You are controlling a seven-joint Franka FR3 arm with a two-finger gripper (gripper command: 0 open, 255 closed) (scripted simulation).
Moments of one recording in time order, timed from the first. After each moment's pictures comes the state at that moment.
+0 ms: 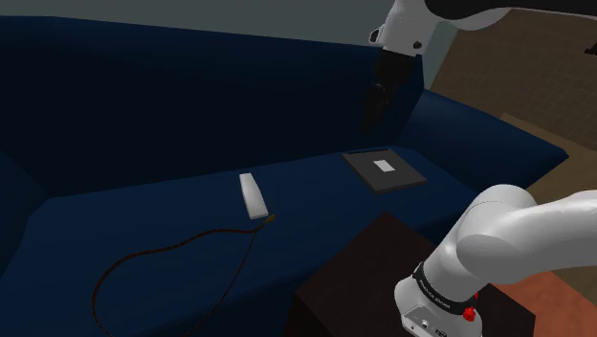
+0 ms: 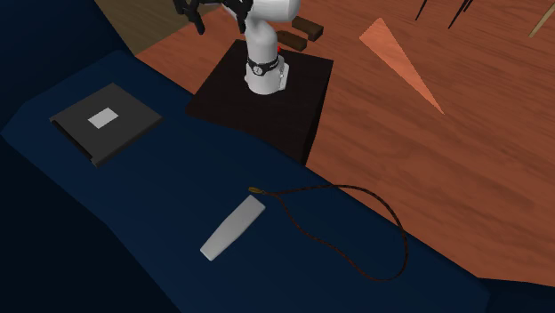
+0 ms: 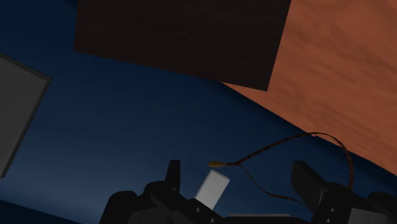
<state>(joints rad) 0.02 -0.77 0.01 -2.40 0.12 1.60 -0.17</state>
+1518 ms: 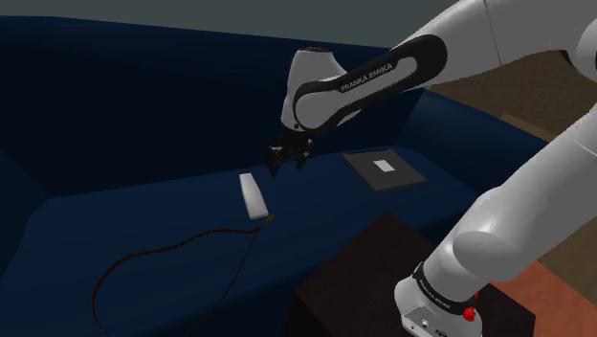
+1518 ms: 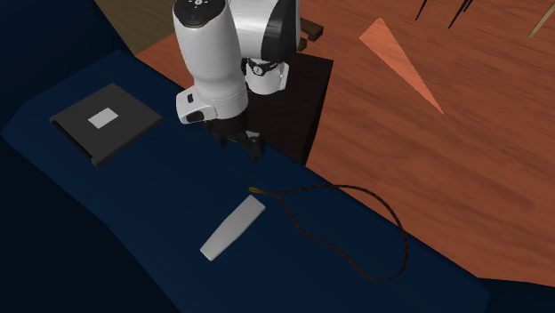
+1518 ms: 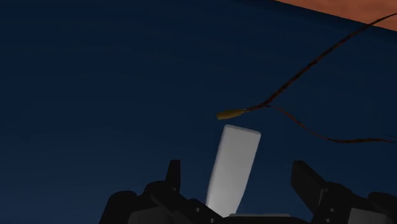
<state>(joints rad) -0.04 -0.14 0.28 -2.43 0.08 2.34 0.31</state>
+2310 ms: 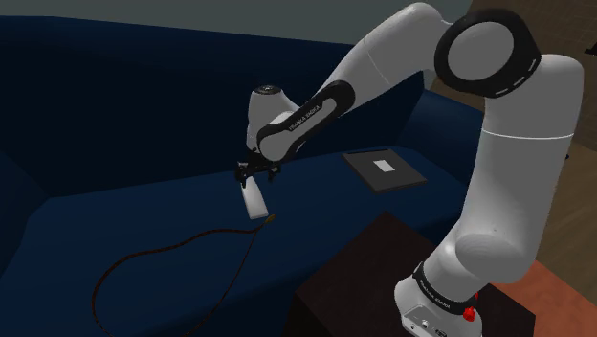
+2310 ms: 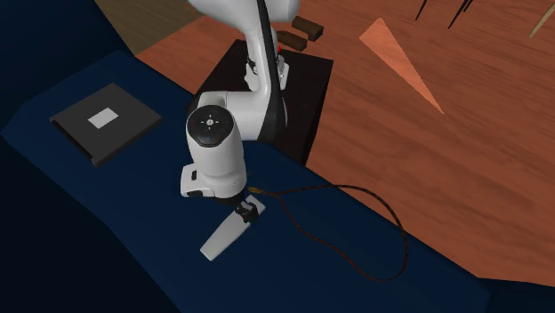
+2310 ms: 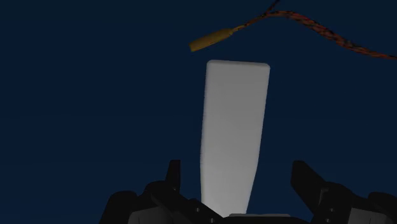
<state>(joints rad) 0.02 0.37 0.23 -2.12 -0.22 2.54 0.70</state>
